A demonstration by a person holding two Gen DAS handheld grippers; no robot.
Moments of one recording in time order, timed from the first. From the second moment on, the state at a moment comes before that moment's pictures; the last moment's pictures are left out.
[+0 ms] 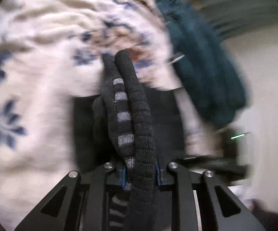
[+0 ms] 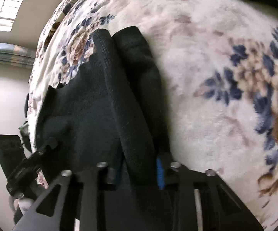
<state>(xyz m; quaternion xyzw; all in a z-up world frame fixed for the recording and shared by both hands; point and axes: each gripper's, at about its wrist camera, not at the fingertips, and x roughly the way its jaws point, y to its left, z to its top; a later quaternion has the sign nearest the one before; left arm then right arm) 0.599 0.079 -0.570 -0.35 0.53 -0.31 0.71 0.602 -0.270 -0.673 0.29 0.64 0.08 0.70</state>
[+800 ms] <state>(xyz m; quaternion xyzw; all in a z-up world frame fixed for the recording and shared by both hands) 0.637 0.093 -0.595 -0.21 0.61 -0.18 0.75 0.631 -0.291 -0.636 0.32 0.58 0.03 0.75</state>
